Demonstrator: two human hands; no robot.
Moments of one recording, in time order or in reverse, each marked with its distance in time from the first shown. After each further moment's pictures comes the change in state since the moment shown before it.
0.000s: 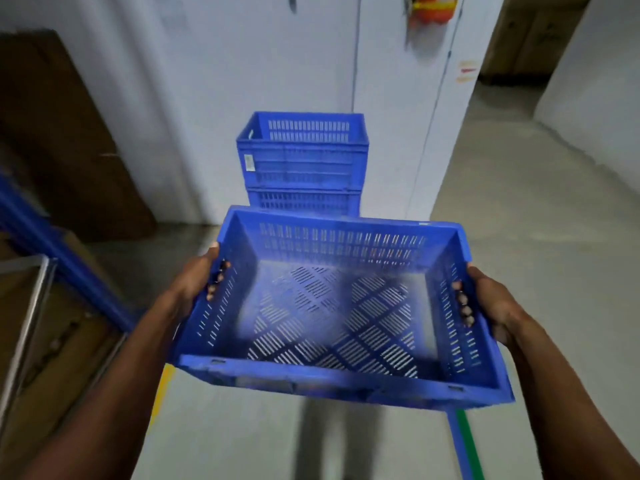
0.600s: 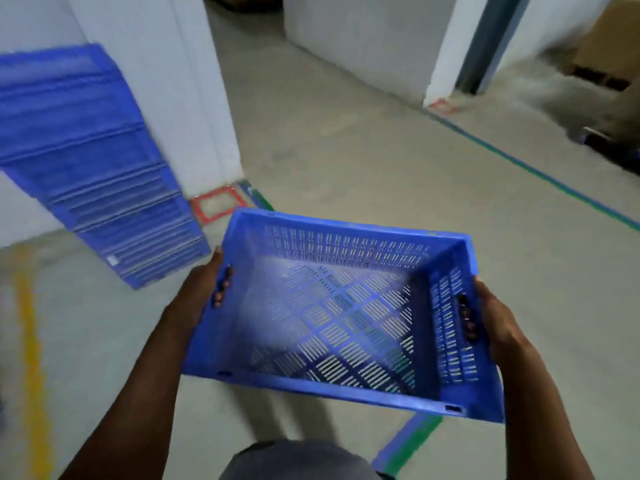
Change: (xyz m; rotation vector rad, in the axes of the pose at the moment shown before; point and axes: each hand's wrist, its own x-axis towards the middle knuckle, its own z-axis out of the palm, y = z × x) left_hand -0.289 -0.160 0.162 0.202 -0.648 -0.005; right_hand -0.480 0.360 -0.181 0.405 0.693 0.163
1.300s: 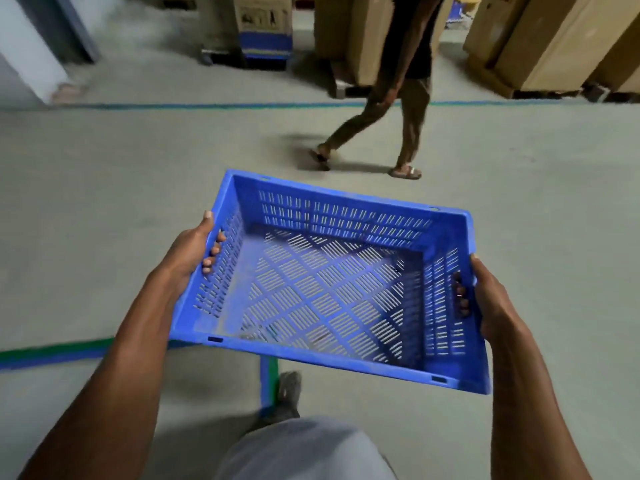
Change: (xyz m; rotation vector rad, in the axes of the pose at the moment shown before) left_hand -0.284 -0.012 0.571 0.493 -0.997 0.215; right_hand -0.329 0.270 -0.469 0.641 0.852 0.082
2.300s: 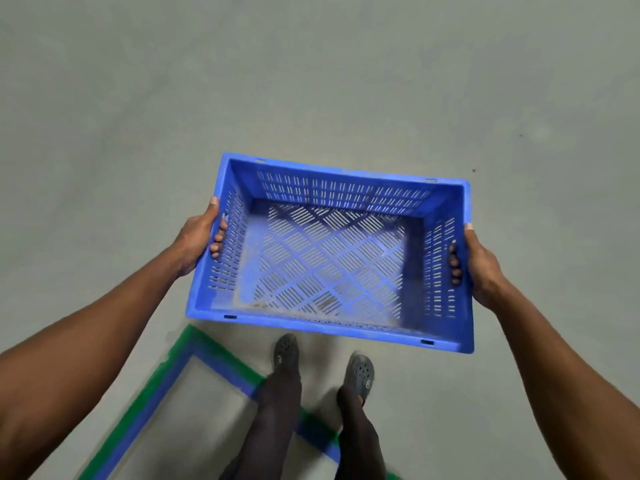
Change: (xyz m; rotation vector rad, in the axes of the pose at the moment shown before) left_hand 0.264 -0.238 0.496 0.557 -0.752 -0.211; right_hand 0.171 0.363 -0.225 0.410 0.625 0.344
